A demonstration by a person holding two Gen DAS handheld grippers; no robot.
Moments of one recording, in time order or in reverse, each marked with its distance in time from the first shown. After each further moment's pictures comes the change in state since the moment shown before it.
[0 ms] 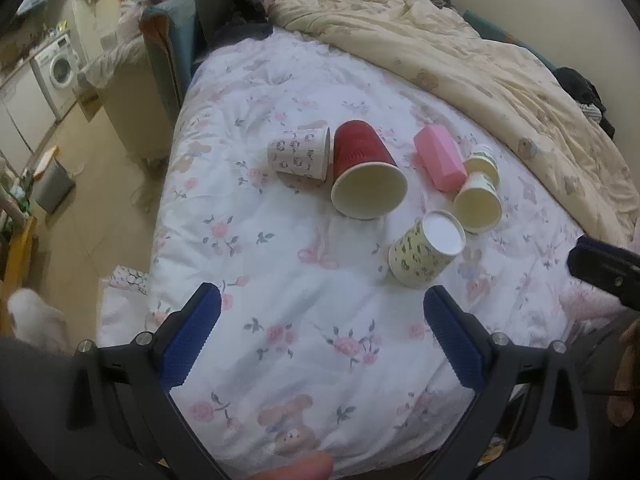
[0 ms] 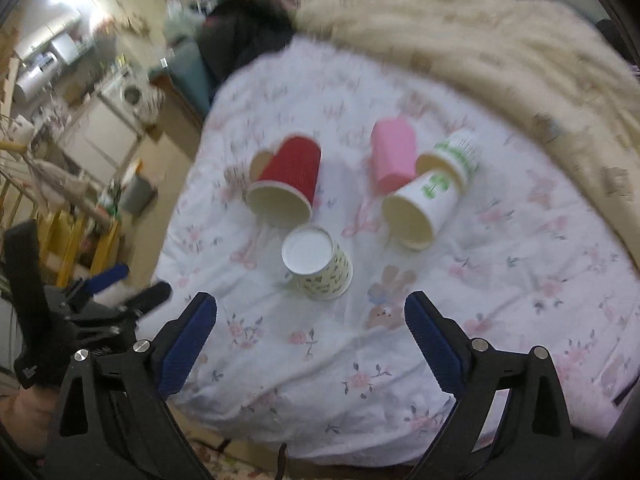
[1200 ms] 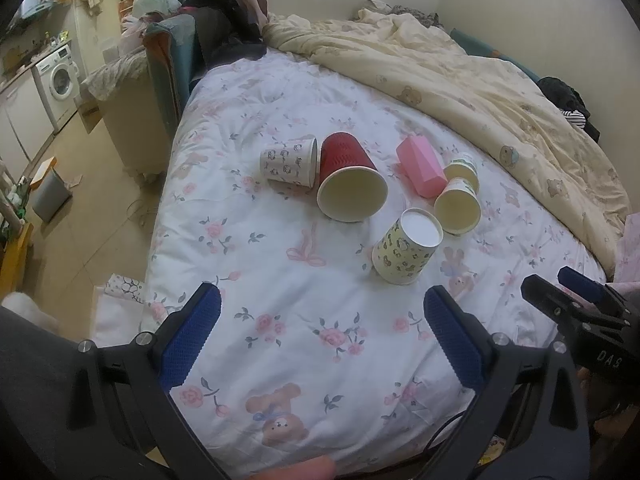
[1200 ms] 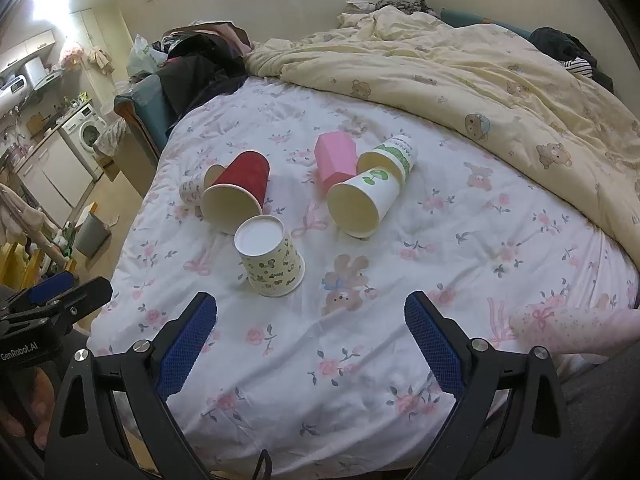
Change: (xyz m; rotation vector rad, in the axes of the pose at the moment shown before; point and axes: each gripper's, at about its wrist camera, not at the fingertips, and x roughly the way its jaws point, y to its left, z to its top) left arm -0.020 -0.004 -0.019 -0.002 -0.080 -0.034; right arm -0.005 -0.001 -0.058 0.055 -0.159 -0.191
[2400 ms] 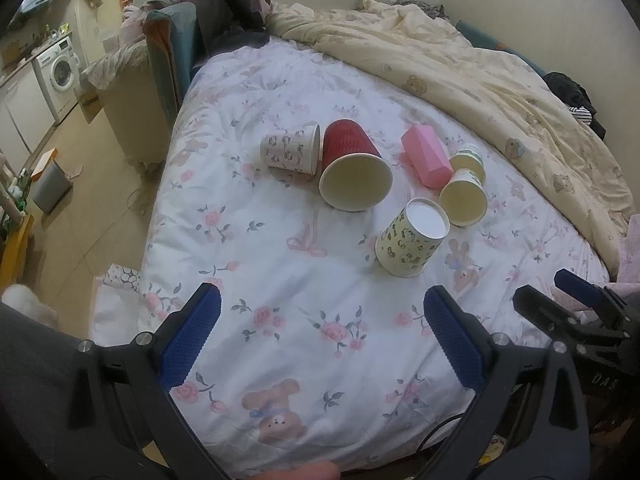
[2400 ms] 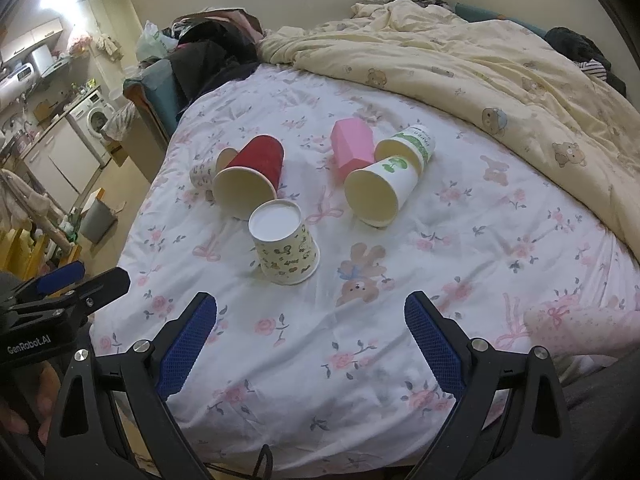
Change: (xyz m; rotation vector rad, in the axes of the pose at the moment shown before) left arm 0.010 -0.001 -0.003 -0.012 0.041 0.011; right arm 0.010 0.013 -0.005 -0.037 0.037 0.019
